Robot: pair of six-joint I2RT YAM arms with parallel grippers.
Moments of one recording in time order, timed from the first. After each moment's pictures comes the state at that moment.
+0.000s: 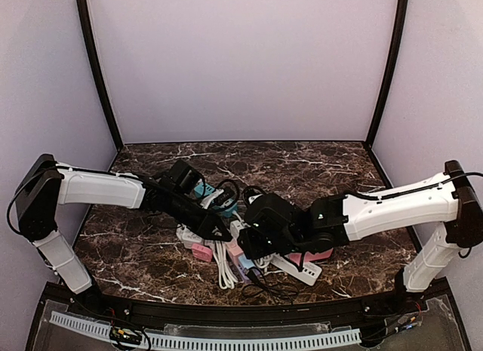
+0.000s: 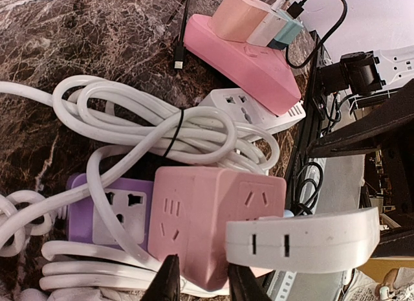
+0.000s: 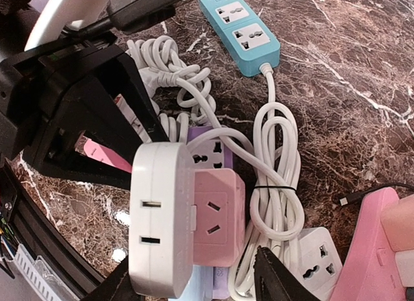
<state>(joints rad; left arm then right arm) -0.76 1.66 0.98 -0.30 0.67 -0.23 1.32 1.61 1.13 -0.41 0.36 0.74</state>
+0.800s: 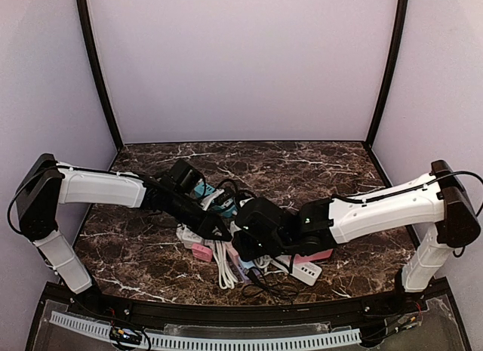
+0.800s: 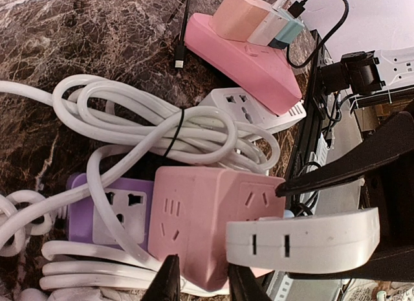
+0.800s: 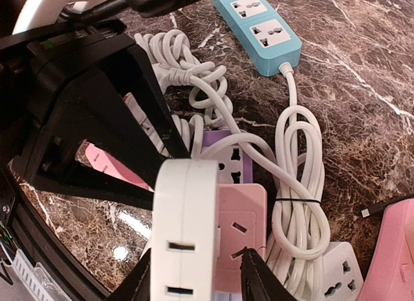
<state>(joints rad) -0.76 1.67 0.99 -0.32 0.67 -0.23 1.32 1.69 1.15 -0.35 0.34 0.73</state>
